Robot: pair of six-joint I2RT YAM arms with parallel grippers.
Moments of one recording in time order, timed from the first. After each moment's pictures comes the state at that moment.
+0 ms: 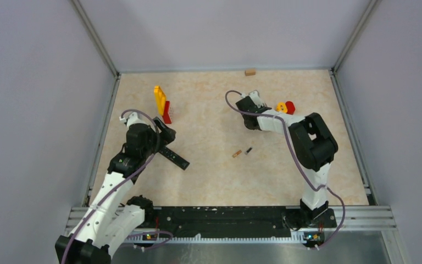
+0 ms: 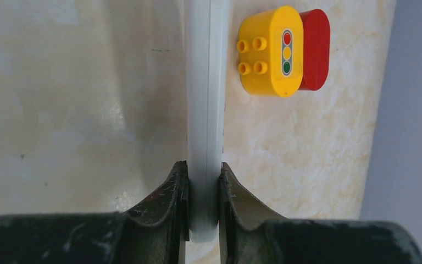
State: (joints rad) left arm -0.25 0.79 0.66 -0.41 -0.11 -0.76; right arm 0.55 1.95 1.25 -0.37 0.77 0.09
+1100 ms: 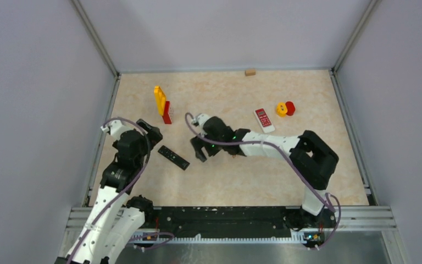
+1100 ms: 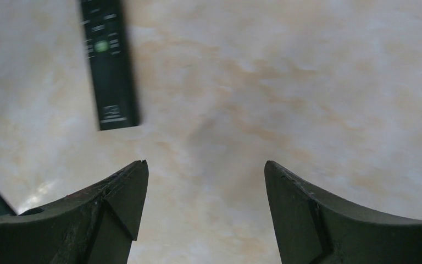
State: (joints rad) left arm -0.24 0.65 0.66 -0.47 -0.37 -0.78; right arm 0.91 1.79 1.21 -0.18 -0.02 0.20
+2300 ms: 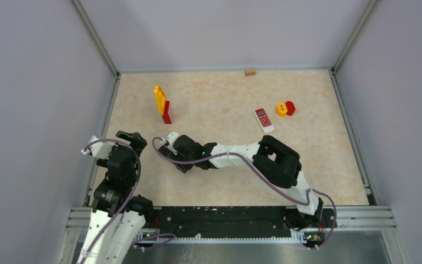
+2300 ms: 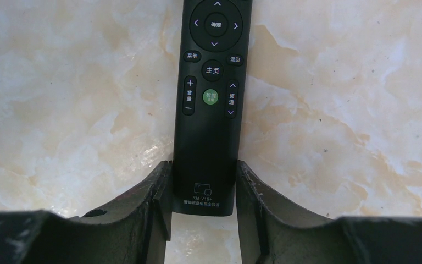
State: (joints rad) left arm -0.24 0.39 0.65 -0.61 -0.67 -0.87; right arm 1.18 2.16 1.51 -0.13 0.12 0.13
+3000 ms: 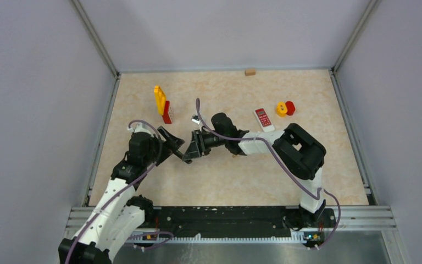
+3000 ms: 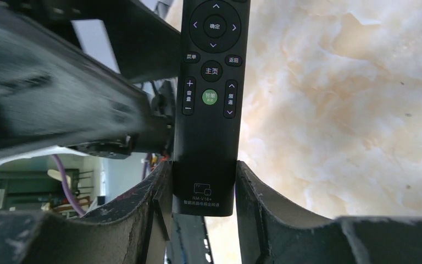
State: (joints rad) left arm -0.24 0.70 0.51 -0.36 0.08 -0.89; right arm 0.87 1.97 1.12 0.43 -0.73 0.71
